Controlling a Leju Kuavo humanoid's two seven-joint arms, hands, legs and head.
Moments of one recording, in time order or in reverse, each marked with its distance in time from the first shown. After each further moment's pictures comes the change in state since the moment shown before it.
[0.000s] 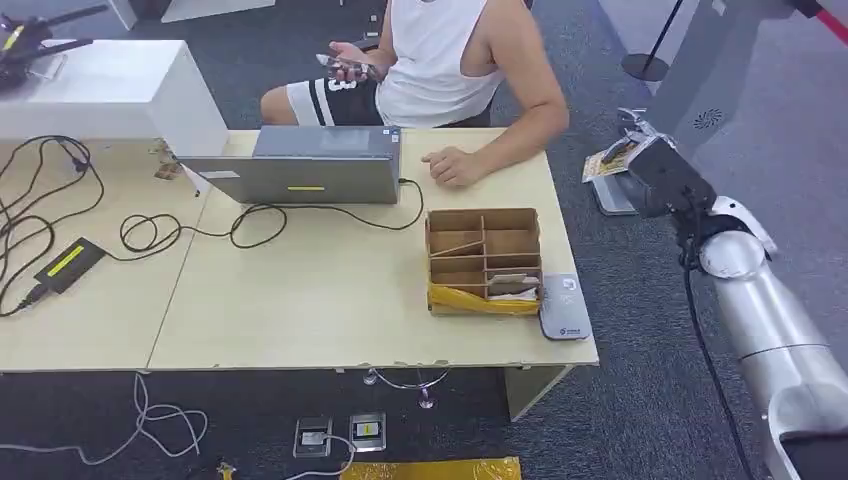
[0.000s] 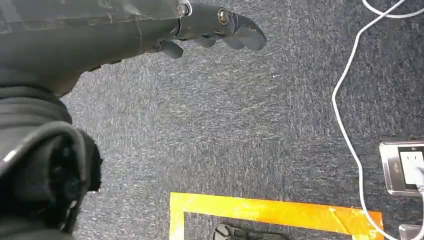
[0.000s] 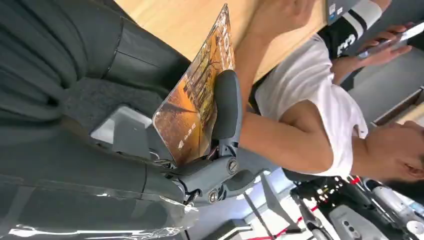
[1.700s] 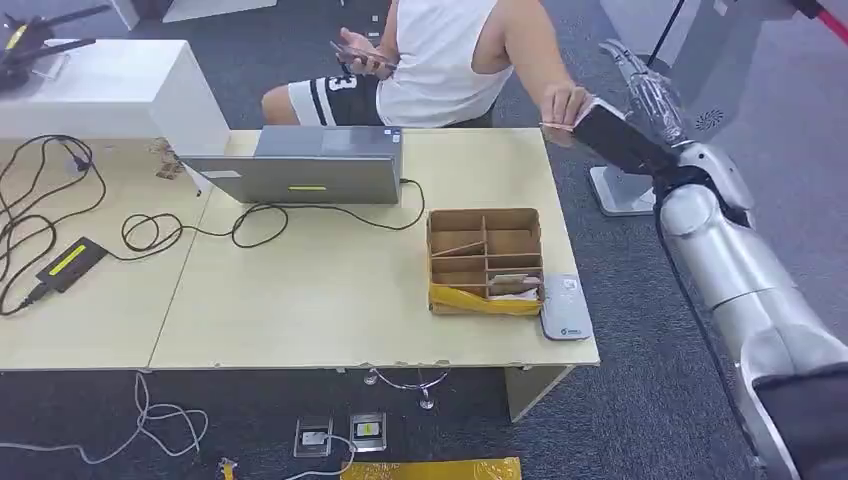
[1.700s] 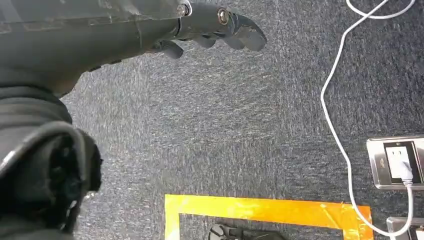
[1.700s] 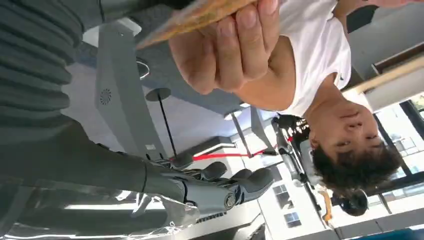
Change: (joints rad) left arm -0.012 0.006 0.000 0.000 -0.026 -0.022 -0.008; right arm -0.225 0.107 0.150 0.173 0.264 -0.261 -0.037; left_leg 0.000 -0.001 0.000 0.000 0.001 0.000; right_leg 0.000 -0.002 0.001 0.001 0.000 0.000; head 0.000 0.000
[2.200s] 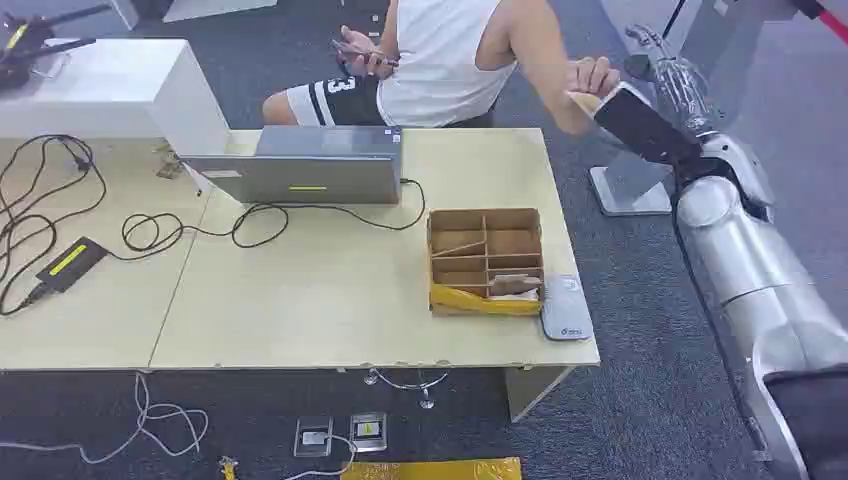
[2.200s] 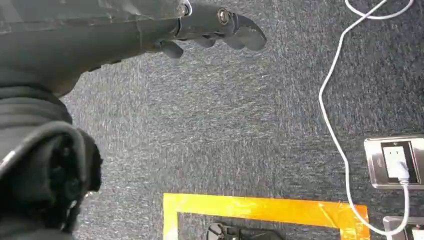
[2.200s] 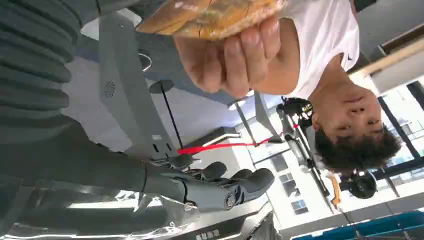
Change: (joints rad) left arm -0.003 -0.003 0.000 0.000 0.007 0.004 -0.003; right arm -0.010 -0.010 -0.056 0.004 0.016 -0.013 -0.007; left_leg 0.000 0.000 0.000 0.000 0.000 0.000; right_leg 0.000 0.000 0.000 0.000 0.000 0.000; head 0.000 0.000
